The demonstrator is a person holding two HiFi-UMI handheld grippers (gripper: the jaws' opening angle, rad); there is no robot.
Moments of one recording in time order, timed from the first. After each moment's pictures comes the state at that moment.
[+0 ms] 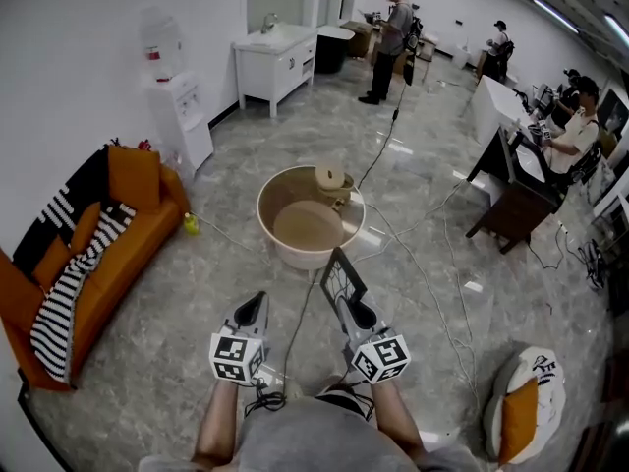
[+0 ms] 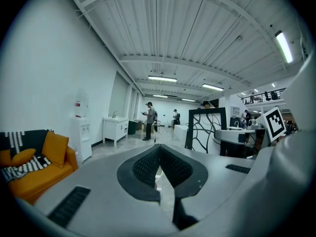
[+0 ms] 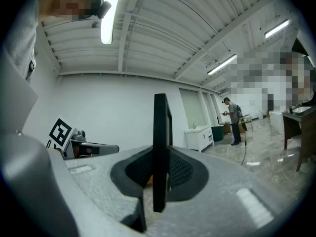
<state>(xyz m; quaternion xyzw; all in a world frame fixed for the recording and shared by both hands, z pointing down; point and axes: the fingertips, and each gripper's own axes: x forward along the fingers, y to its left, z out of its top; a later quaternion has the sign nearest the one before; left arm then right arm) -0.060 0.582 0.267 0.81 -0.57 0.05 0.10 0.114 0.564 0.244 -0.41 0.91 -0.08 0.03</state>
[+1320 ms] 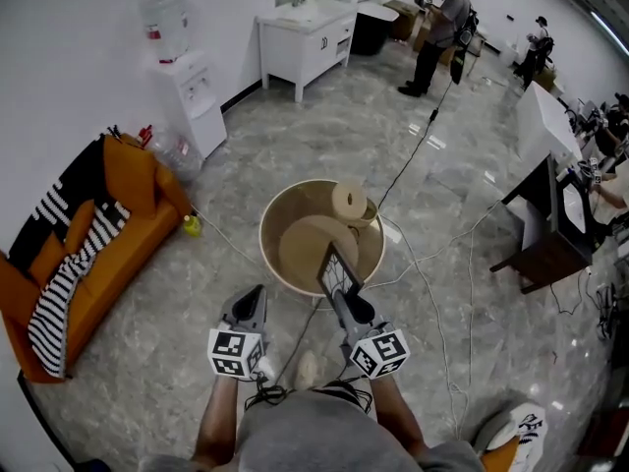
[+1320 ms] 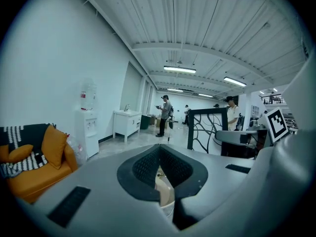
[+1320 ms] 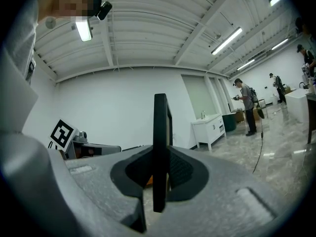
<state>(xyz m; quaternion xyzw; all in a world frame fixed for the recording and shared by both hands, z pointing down) -0.088 0.234 0.314 0.76 -0.63 0.07 0.15 0.078 0.193 0.290 -0.33 0.93 -0.13 0.00</state>
